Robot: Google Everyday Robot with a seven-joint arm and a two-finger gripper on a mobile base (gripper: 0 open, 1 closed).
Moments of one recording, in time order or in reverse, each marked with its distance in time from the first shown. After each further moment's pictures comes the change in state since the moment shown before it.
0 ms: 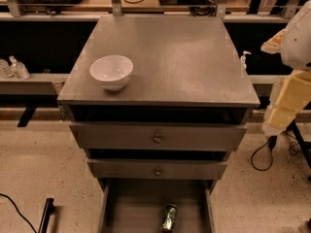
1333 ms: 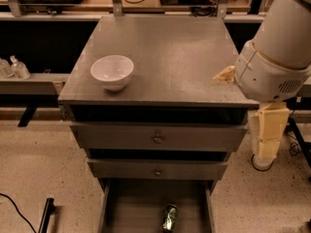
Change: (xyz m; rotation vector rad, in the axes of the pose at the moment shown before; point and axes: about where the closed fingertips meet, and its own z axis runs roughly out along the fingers) arm -0.035 0.058 0.045 -0.228 0.015 -0.433
